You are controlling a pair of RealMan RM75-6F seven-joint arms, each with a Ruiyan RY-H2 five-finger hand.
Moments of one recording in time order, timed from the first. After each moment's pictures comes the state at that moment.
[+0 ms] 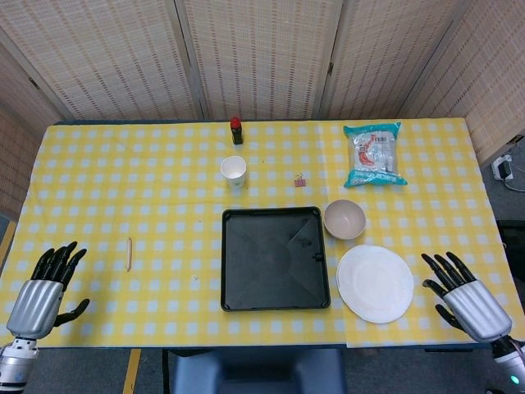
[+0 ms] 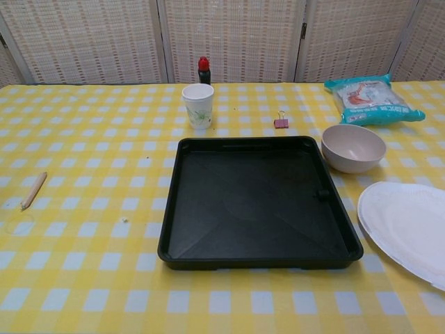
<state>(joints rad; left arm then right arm) -0.13 -1.17 0.00 -1.57 1.60 1.47 0.06 0.13 -1.16 -0.11 -1.16 -1.84 1.50 0.08</state>
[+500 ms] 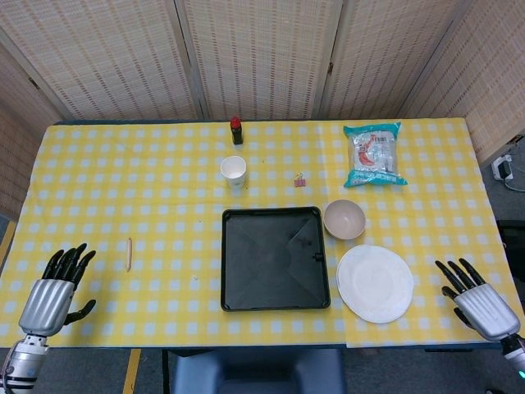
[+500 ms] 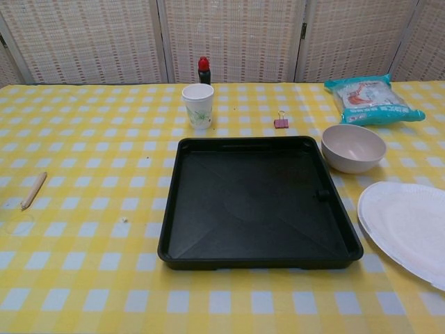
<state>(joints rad) -0.15 -1.22 0.00 -1.54 1.57 1.42 0.12 0.11 -1.40 -0.14 -0.63 -1.82 1.49 0.20</state>
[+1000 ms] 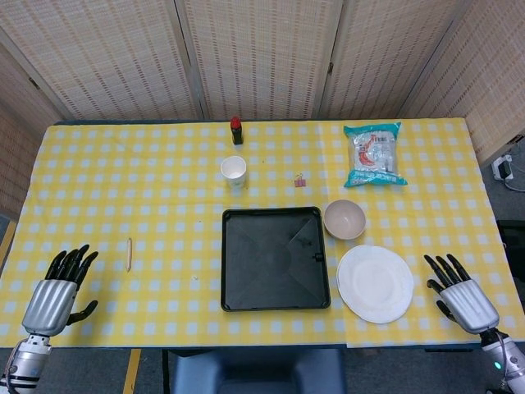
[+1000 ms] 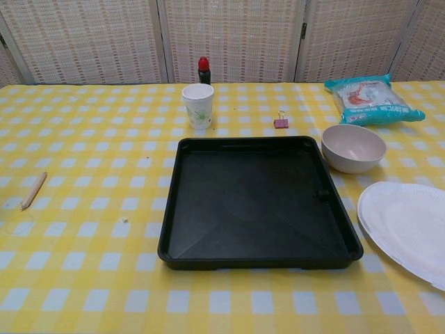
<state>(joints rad) -0.15 -1.22 0.01 -1.54 1.56 1.41 0.14 0.12 -1.66 -0.12 -0.29 -1.77 1.54 0.38</state>
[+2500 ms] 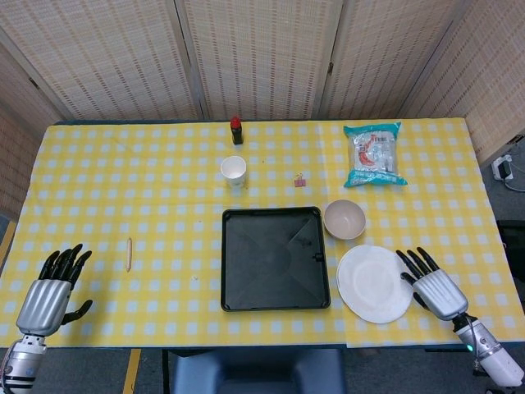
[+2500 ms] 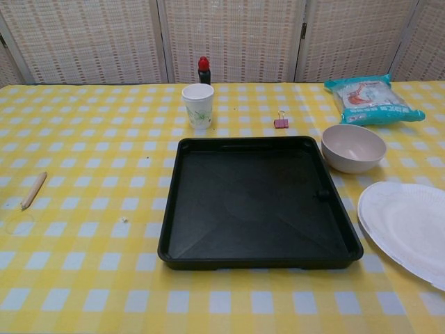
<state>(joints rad) -0.15 -1.21 0.00 -1.55 1.53 1.41 0.14 0.21 -1.75 -0.18 -0.20 -1.78 1.48 0.39</state>
